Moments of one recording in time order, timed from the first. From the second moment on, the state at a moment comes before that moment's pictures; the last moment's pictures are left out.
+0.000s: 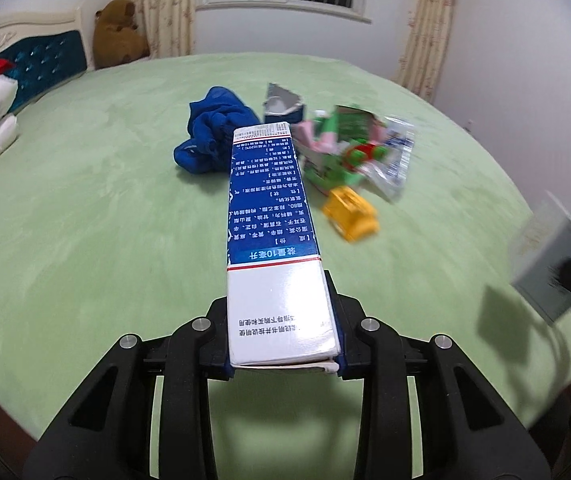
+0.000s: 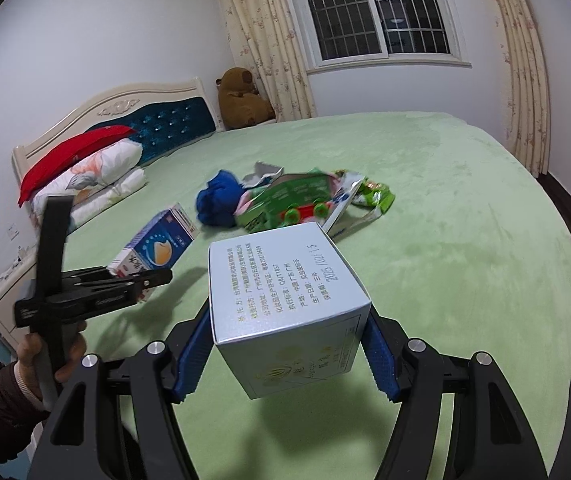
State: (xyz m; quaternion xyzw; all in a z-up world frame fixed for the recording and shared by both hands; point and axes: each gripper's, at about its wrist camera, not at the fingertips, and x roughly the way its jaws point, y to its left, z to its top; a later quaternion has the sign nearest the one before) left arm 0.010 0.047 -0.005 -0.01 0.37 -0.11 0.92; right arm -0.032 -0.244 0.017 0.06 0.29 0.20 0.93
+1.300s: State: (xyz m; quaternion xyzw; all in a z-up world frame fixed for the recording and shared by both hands) left arm -0.185 0.011 -0.098 0.09 0.50 -0.23 0.83; right arm -0.197 -0.203 -0.091 0.00 0.48 0.26 0.84
